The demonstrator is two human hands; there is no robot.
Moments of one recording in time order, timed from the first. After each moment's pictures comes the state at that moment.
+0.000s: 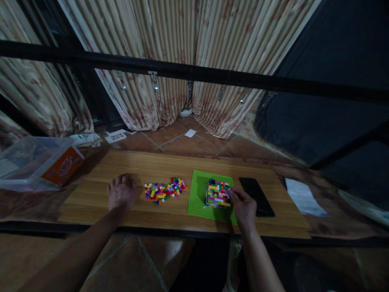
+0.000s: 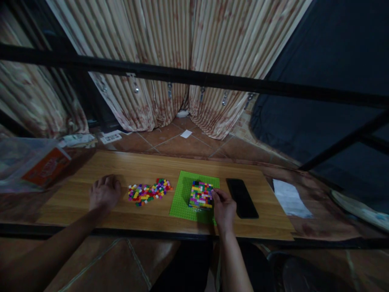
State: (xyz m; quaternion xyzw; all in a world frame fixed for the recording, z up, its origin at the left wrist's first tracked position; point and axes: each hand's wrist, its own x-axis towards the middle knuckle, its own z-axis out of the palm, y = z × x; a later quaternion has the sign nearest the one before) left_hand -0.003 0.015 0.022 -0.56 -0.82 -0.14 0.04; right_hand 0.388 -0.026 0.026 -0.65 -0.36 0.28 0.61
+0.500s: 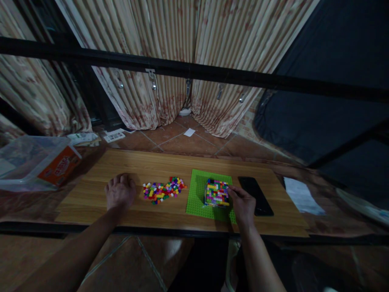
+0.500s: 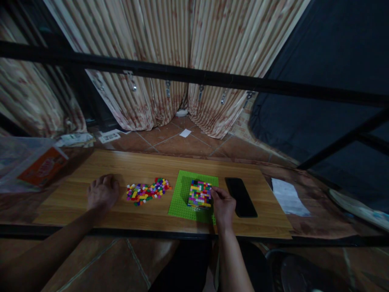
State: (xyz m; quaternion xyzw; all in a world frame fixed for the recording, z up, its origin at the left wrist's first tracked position) left_hand -0.004 0.015 0.021 -0.56 -0.81 -0.15 0.03; right_hand 0.389 -0.018 0.024 -0.64 -0.32 0.30 0.63
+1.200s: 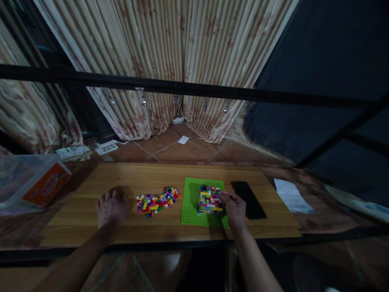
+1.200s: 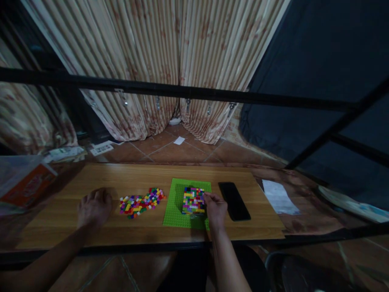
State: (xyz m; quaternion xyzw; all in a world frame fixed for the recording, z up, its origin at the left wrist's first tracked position) left_hand -0.003 0.015 0.029 -0.56 -0.82 -0.14 0.01; right_hand 0.380 -0.009 0.025 -0.62 -0.23 0.37 0.65
